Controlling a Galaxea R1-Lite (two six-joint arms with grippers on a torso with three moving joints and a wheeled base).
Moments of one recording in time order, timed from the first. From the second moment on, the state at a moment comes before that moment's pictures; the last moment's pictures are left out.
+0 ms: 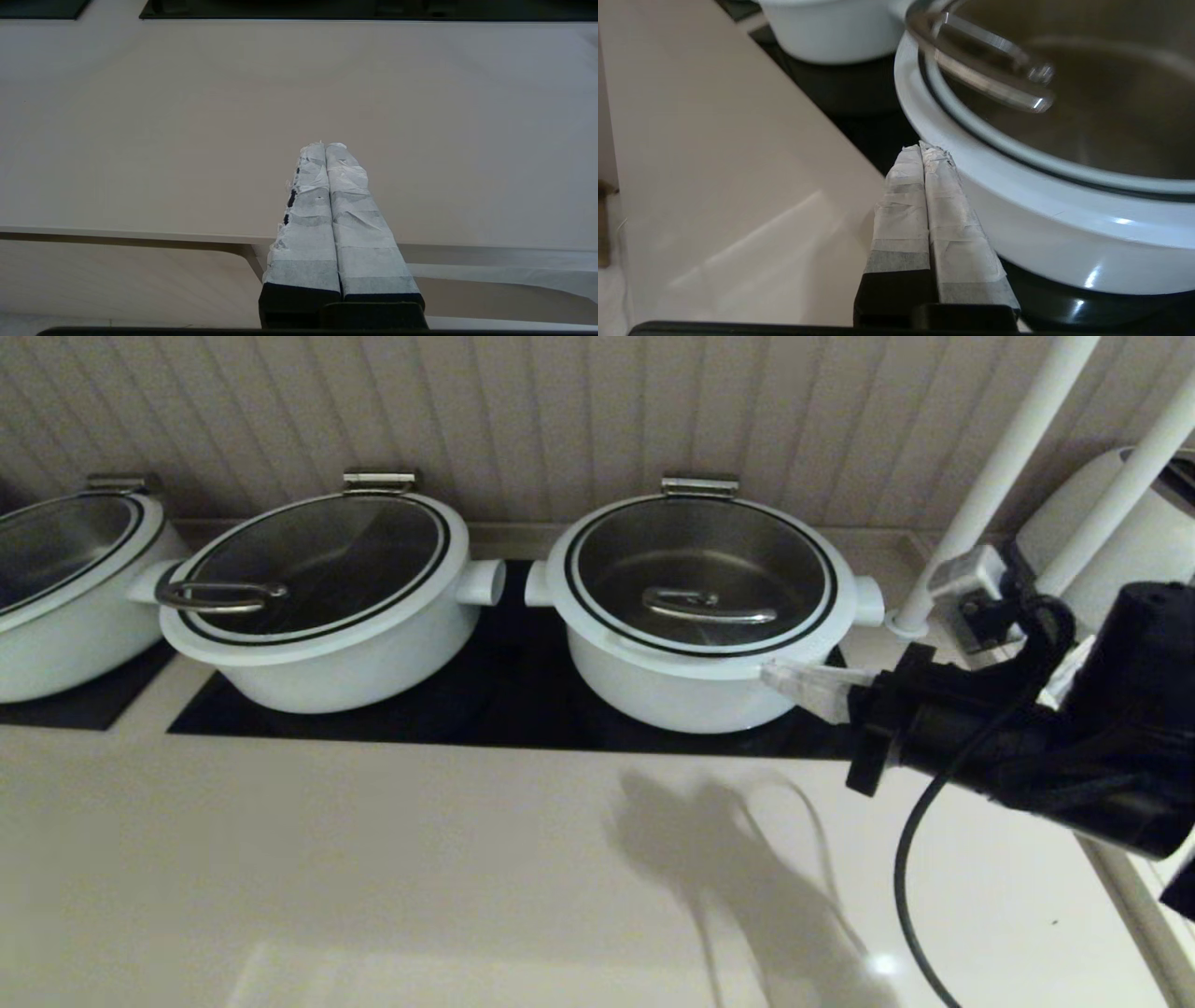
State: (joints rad) left arm 0.00 0.00 0.00 -0.01 0.00 0.00; right arm 0.51 1.56 -0.65 -0.92 0.35 -0.09
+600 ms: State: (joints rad) left arm 0.00 0.00 0.00 -0.01 0.00 0.00; right arm 0.51 1.70 -0.81 -0.93 0.27 -0.09
